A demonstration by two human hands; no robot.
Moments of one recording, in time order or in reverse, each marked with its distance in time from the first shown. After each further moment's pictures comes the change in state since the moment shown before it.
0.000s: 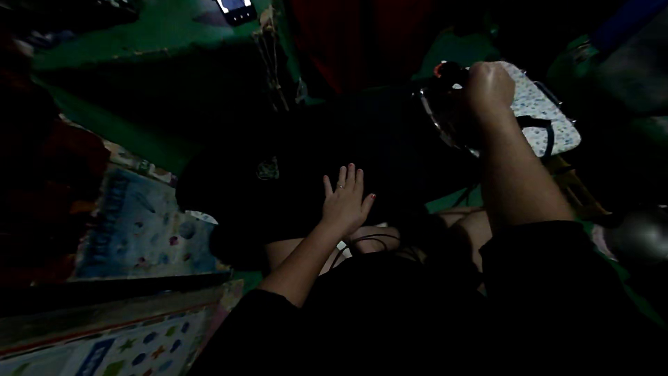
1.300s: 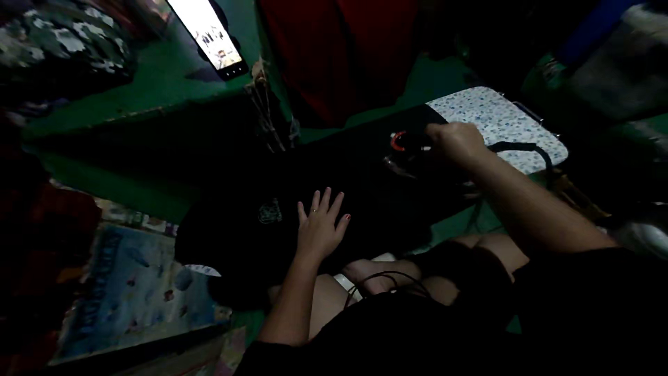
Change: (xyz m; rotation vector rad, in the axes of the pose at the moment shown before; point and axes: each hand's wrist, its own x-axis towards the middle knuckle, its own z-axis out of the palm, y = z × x) left_hand 0.035 -0.076 -0.013 -0.021 0.073 -0.024; right_hand -0.013 -0.002 0.016 -0.062 -0.086 -0.457
